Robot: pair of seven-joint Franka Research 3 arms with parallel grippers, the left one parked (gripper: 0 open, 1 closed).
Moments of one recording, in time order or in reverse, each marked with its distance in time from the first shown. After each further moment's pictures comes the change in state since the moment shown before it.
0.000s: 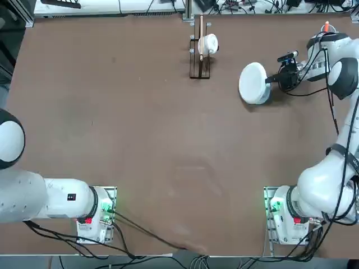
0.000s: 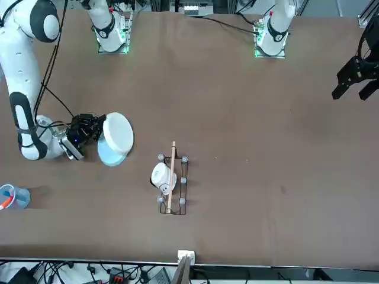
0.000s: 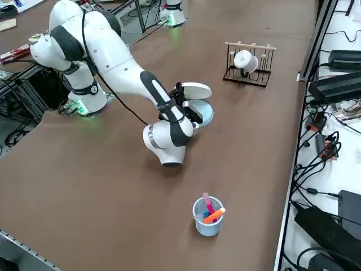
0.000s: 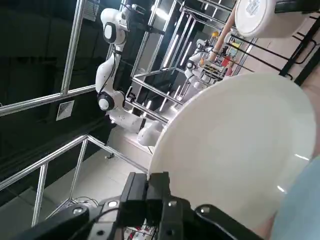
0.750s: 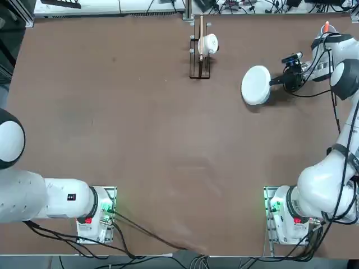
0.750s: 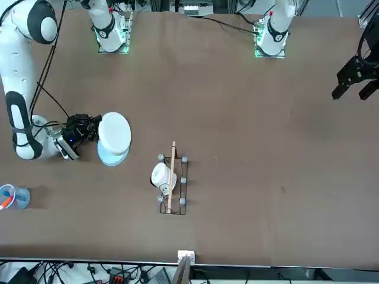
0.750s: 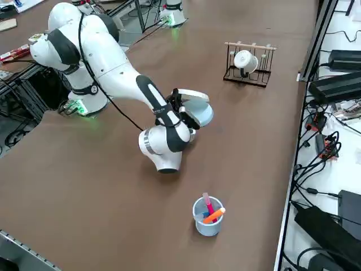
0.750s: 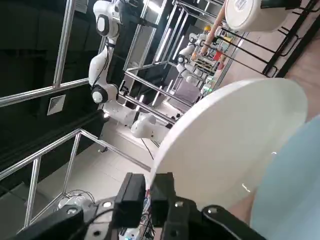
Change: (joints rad) arm -0.038 0.013 -0.005 0.038 -0.055 0.005 -0.005
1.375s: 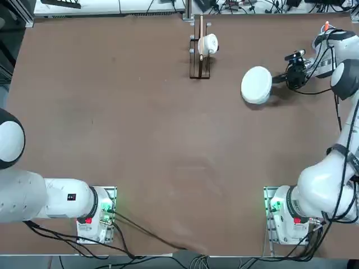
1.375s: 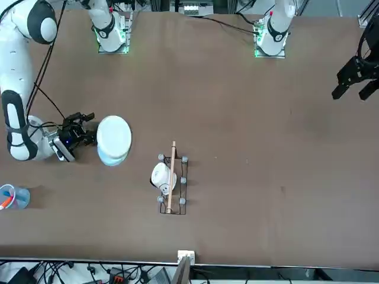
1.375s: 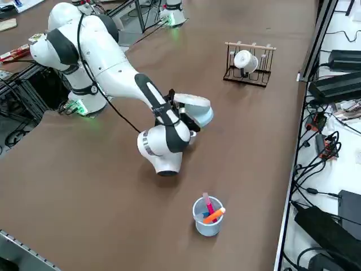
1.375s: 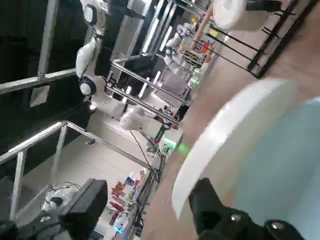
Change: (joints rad) arm -0.001 0.001 -0.046 0.067 -0.040 0.005 0.000
